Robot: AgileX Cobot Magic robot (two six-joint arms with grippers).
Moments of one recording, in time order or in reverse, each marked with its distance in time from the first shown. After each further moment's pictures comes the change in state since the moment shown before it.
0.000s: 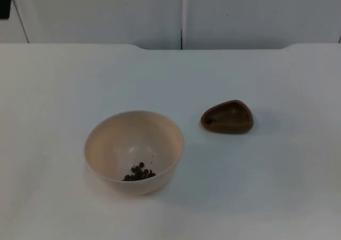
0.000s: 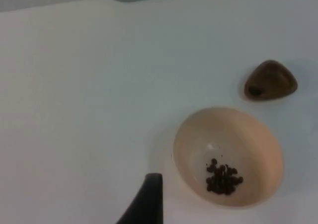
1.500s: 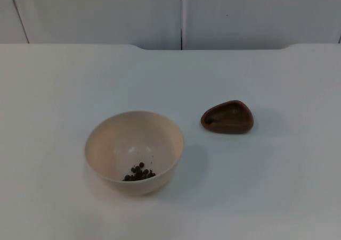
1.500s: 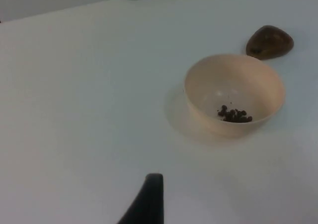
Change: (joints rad) right arm 0.000 -0.851 0.285 0.000 0.372 -0.023; left arm 0.000 -0.757 0.251 0.050 0.361 0.056
